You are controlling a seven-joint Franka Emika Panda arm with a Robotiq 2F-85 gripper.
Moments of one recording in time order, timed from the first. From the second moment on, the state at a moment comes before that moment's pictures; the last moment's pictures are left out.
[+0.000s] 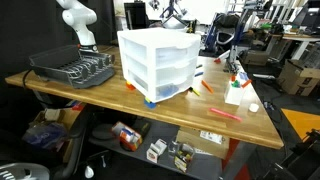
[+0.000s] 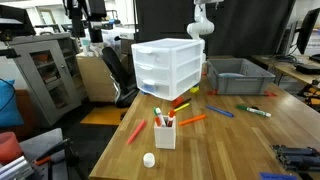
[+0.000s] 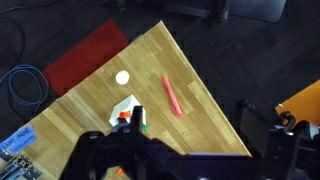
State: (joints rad) arm 0.02 -0.64 -0.08 -2.54 0.01 1.86 -0.22
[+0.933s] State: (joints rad) arm 0.02 -0.38 -0.13 -2.55 0.08 2.03 -0.36
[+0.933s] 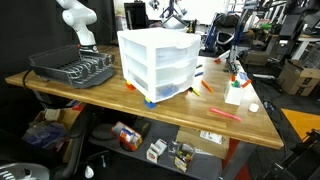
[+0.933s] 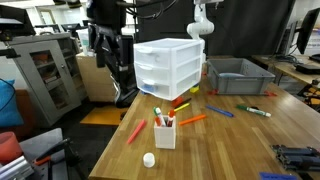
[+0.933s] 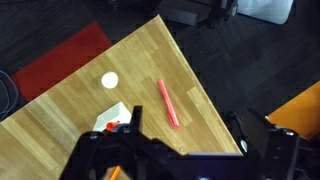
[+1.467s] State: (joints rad) arm 0.02 -0.32 -0.13 -2.55 0.05 2.13 -0.40
